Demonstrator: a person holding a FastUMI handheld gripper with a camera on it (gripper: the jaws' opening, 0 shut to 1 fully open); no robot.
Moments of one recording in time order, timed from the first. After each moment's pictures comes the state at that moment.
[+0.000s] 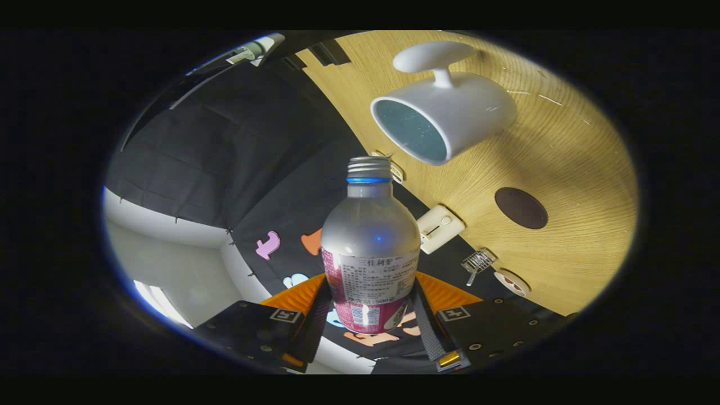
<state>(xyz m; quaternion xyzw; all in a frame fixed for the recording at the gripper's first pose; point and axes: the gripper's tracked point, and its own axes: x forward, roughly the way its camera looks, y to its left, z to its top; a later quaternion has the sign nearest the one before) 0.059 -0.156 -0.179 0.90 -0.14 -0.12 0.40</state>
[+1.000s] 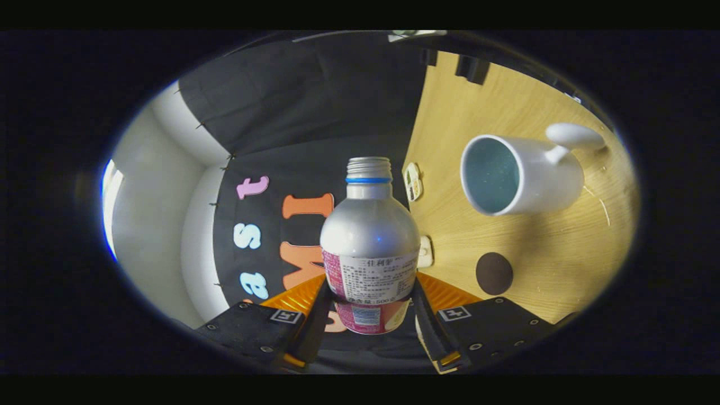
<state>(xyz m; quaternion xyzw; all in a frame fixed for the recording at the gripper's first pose) 0.052 -0.146 -0.207 0.70 -0.08 -0.17 0.68</state>
